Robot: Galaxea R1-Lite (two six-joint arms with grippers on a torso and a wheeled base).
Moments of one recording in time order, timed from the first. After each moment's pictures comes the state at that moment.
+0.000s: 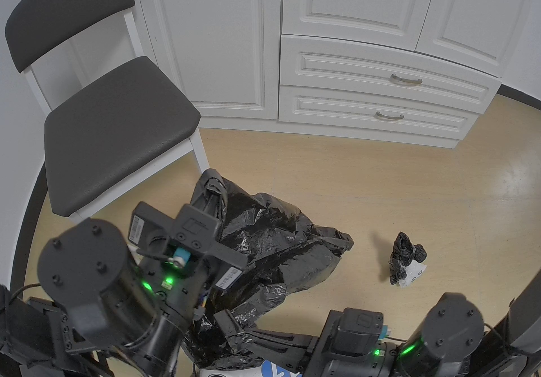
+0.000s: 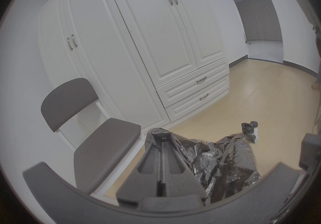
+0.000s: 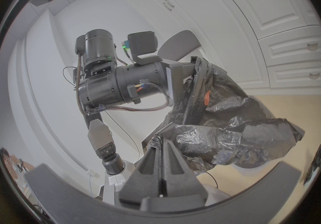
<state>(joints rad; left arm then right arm) -1.05 1.62 -0.51 -1.13 0.86 0.51 1.16 1.88 -0.32 -1.54 0.01 0.26</state>
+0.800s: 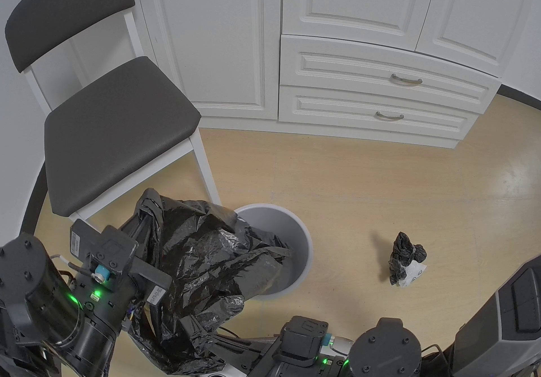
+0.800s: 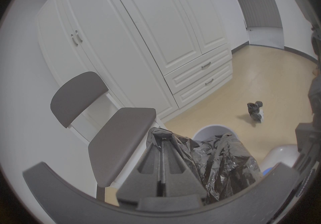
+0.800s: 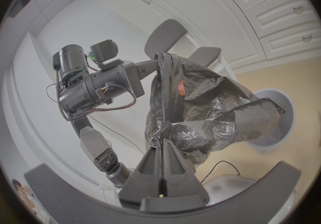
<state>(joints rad) -0.97 1.38 -0.32 -1.01 0.86 0.51 1.22 2.06 -0.47 -1.55 -0.06 0.48</state>
